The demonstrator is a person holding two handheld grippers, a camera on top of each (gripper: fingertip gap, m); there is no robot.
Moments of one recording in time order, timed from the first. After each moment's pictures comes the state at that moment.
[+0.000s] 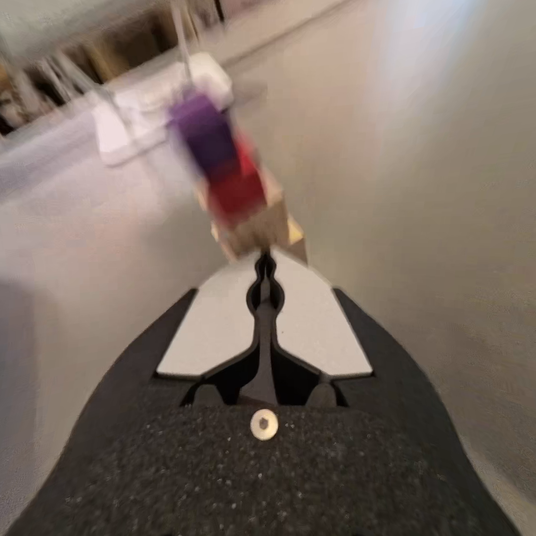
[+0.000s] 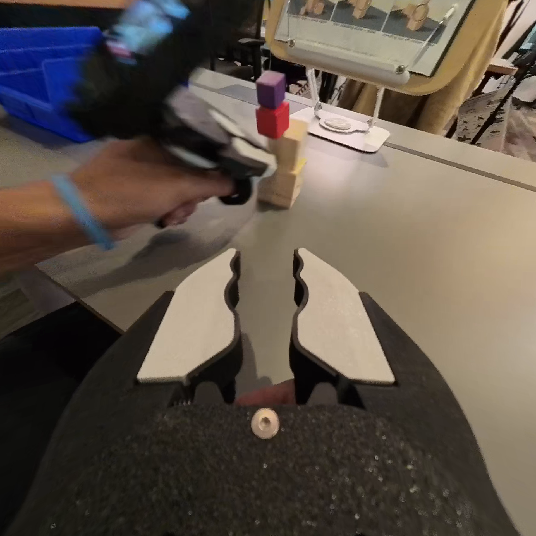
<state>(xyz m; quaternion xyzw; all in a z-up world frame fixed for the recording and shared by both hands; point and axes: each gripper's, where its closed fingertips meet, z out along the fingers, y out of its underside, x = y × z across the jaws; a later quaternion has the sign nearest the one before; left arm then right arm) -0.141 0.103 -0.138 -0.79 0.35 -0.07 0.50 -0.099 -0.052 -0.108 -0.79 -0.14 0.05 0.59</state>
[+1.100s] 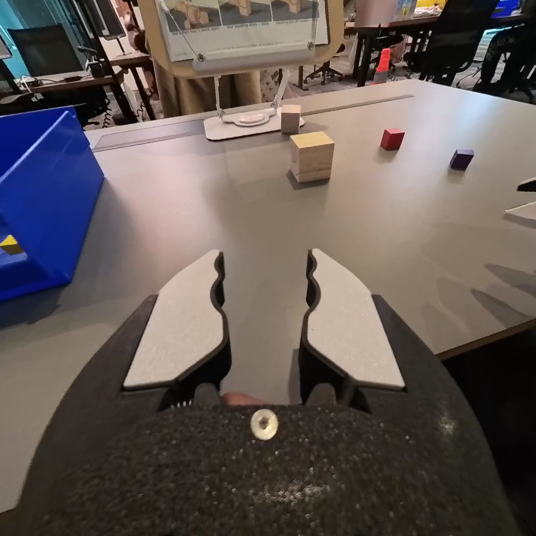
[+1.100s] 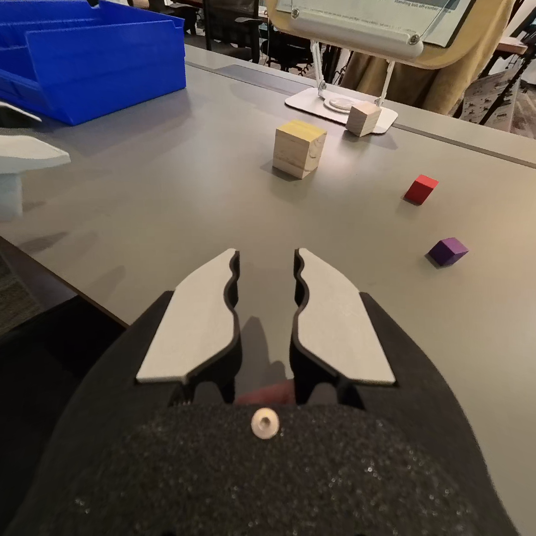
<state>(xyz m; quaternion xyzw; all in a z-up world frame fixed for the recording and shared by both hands) -0.298 -0.005 -0.115 -0.76 0.23 -0.13 0.59 -0.107 -0.053 -0.127 -0.80 -0.14 0.04 0.58</state>
